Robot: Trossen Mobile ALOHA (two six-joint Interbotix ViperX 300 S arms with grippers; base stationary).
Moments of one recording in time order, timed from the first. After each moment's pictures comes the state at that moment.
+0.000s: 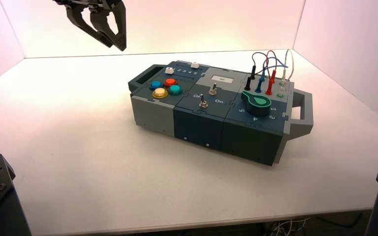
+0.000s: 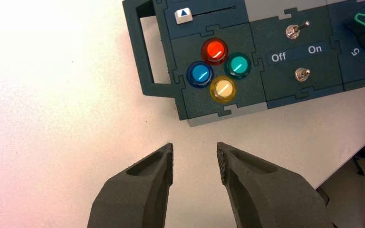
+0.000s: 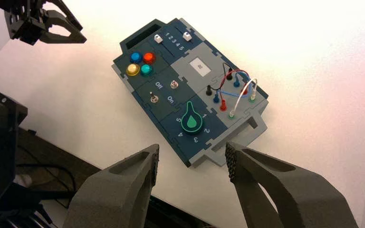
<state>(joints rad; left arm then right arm) -0.50 -0.36 0.83 -0.10 0.71 0.20 0.49 -1.25 0.89 0.09 1.13 0.06</state>
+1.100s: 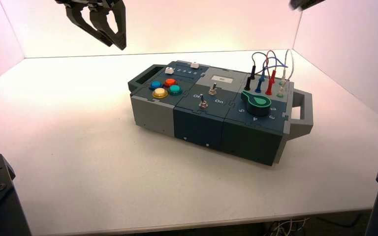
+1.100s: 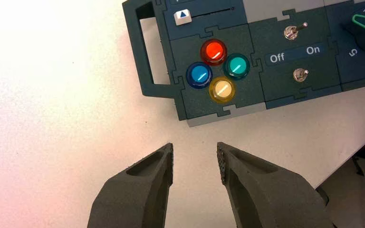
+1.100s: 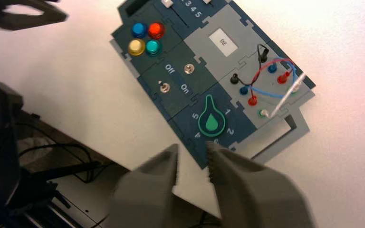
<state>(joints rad) -0.50 -0.37 0.83 -0.10 0.72 0.20 0.49 -0.71 0.84 0.21 0.94 -0.02</state>
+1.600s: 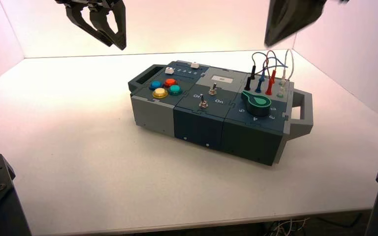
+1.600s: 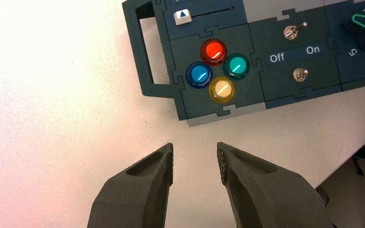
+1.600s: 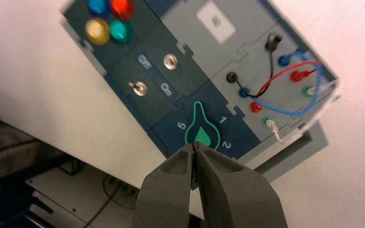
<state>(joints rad) -0.50 -0.37 0.83 -0.10 0.72 0.20 0.49 -0.36 0.82 0.20 0.82 -0.03</state>
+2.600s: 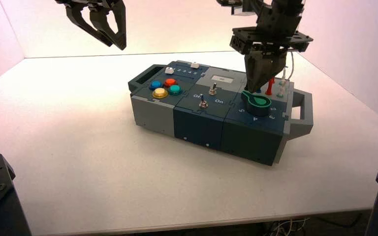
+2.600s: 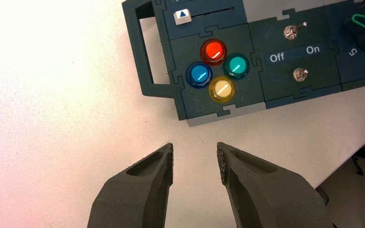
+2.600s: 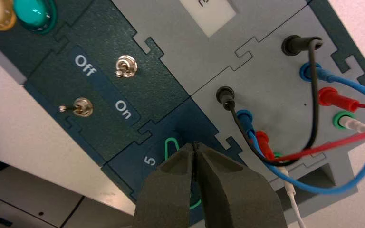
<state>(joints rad) -0.50 -0.37 0.83 -0.10 0.72 0.20 0.49 -0.01 0.74 0.15 0.71 -0.04</state>
